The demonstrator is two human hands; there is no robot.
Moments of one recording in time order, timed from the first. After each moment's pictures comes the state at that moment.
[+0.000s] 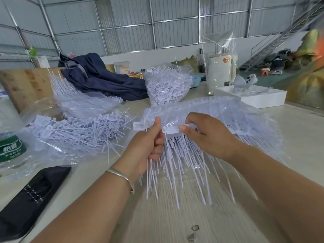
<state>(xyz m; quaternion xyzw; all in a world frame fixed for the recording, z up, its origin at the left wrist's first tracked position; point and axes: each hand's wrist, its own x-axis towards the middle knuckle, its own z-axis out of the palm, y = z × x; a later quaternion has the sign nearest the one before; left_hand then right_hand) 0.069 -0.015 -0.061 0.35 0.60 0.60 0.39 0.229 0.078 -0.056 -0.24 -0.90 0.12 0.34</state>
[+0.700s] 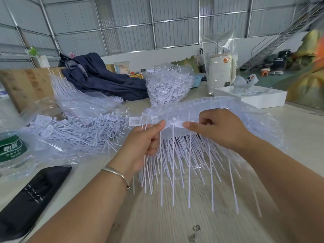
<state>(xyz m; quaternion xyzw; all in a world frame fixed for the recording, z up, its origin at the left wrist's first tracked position) 0.058 -0.016 -0.059 0.40 0.57 0.62 0.36 0.244 0.089 -0.043 -0.33 -0.87 0.12 0.35</state>
